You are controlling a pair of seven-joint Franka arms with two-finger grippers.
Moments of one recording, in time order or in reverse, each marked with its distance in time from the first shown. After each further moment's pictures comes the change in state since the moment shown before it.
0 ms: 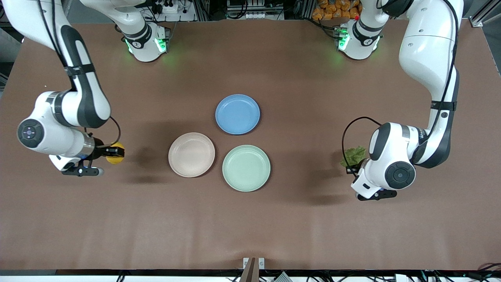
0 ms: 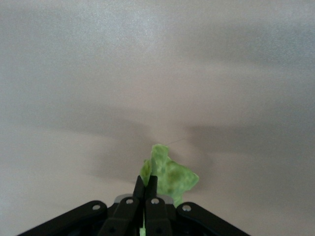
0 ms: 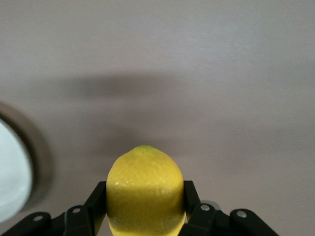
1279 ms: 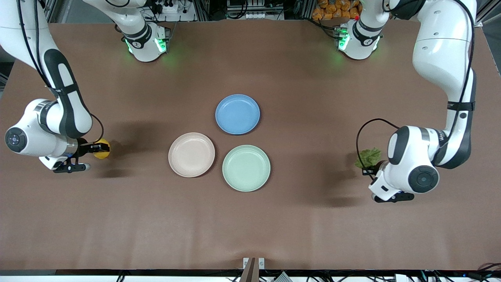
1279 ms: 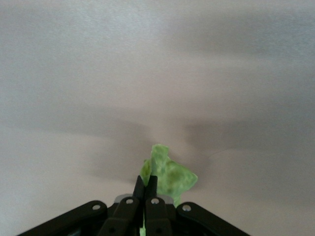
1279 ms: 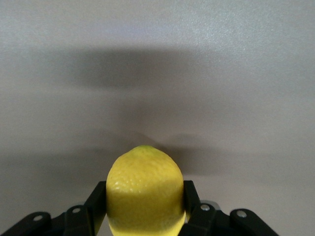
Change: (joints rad) left arm 0.087 0.000 0.001 -0.006 0.021 0.000 0.115; right arm -0.178 0.120 -0.001 -0.049 0.000 0.085 -0.282
